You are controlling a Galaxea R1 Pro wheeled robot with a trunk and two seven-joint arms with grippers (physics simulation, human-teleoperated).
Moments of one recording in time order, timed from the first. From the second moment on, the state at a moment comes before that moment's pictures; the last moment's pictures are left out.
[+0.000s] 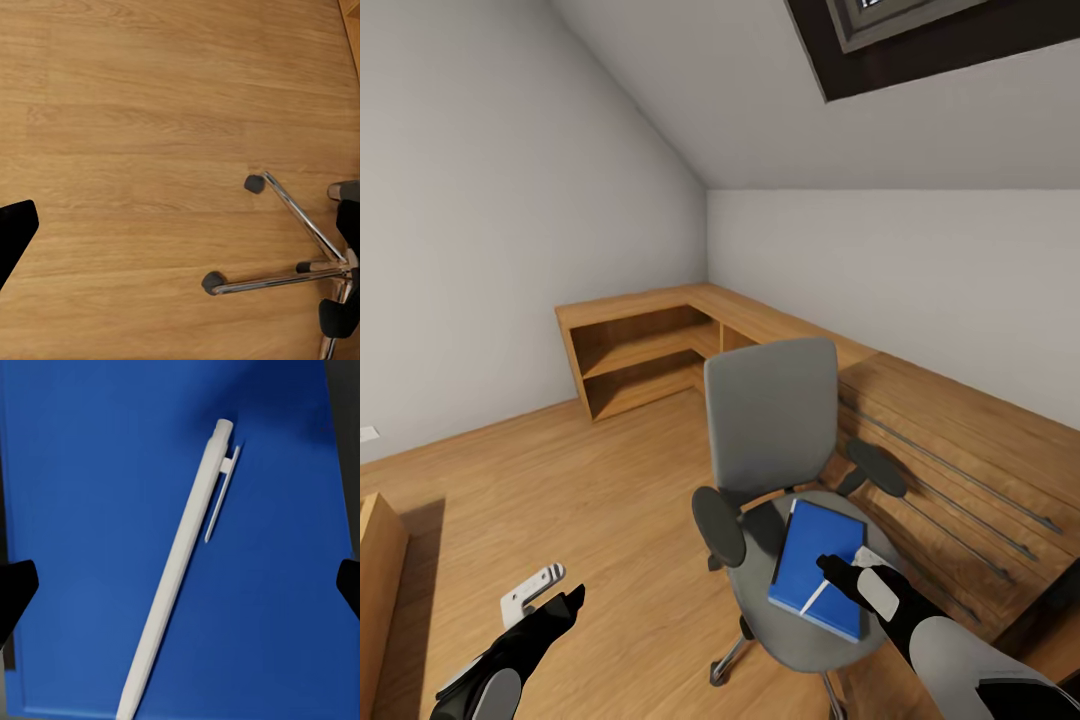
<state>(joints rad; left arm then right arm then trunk) 0.00 -0.03 0.08 -1.62 0.60 0.54 0.46 -0.73 -0.05 0.02 -0.24 -0.65 0.24 -0.10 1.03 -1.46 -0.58</state>
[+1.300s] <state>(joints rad) 0.00 -0.03 0.08 -1.62 0.60 0.54 0.46 -0.73 -0.02 0.02 -0.23 -0.64 0.17 -0.12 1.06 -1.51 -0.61</state>
